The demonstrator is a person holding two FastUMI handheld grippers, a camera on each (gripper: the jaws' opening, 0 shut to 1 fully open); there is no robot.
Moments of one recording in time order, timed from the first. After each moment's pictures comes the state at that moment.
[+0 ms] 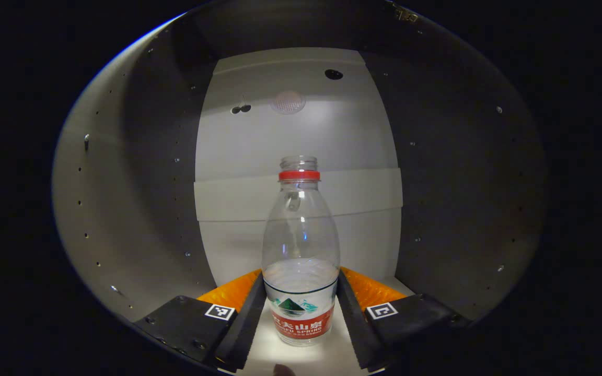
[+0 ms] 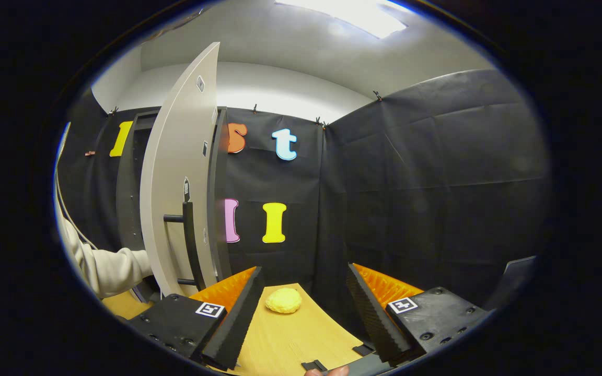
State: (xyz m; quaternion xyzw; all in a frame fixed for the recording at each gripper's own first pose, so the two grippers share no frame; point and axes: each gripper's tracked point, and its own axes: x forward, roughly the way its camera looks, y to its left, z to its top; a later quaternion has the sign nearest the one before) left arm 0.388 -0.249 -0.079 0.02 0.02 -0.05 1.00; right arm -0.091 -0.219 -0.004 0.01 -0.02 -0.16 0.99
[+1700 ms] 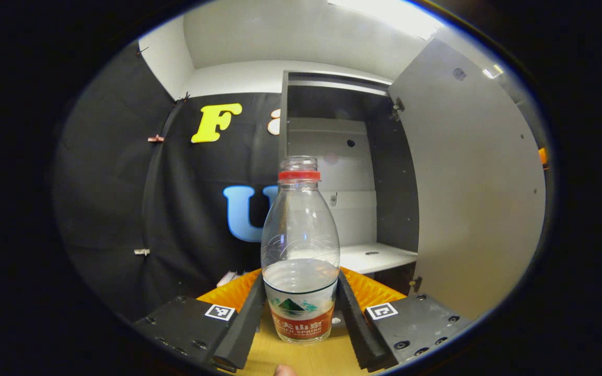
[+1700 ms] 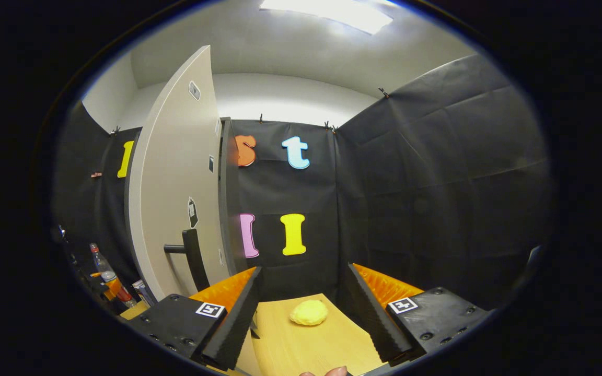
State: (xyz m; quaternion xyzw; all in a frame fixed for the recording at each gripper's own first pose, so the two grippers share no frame) left arm 0.021 -0.049 -0.136 -0.01 -0.03 -0.06 1.00; right arm -0.042 -0.205 0.011 0.05 -0.05 -0.13 0.99
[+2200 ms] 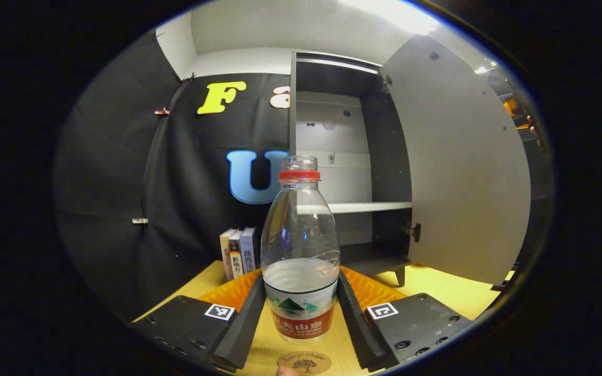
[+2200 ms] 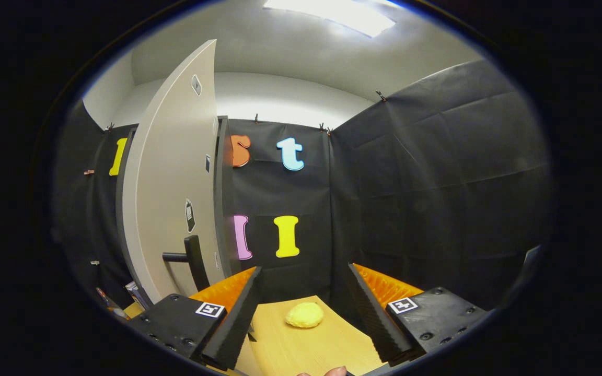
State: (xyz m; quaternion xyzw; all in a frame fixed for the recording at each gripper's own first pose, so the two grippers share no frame) left arm -0.025 -0.030 -0.284 -0.01 0.00 -0.10 0.99; right arm -0.029 -0.199 0.016 0.05 -0.05 -0.15 0.99
